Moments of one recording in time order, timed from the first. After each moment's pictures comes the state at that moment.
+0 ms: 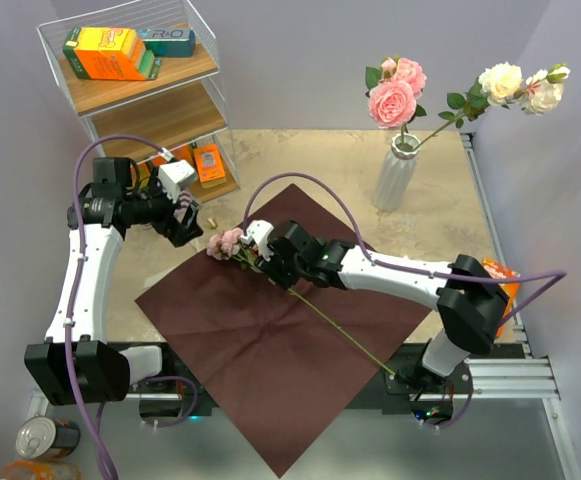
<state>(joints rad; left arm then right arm) 0.08 1.22 1.24 -0.91 0.68 0.66 1.01 1.62 1.14 -0.32 0.07 -0.04</state>
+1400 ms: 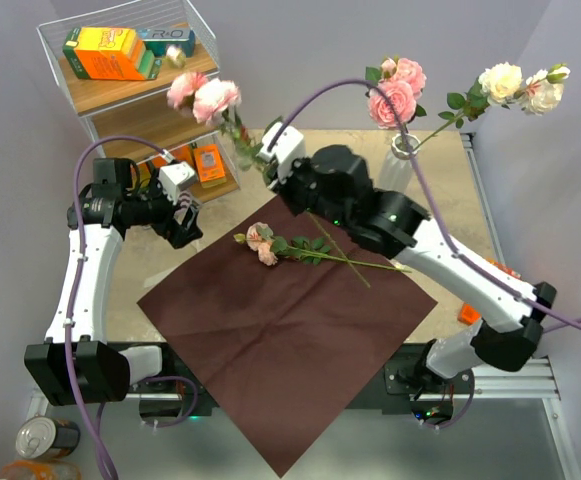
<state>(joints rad) 0.08 1.22 1.25 -0.93 0.68 0.68 0.97 1.48 1.67 -0.50 0.18 -0.18</state>
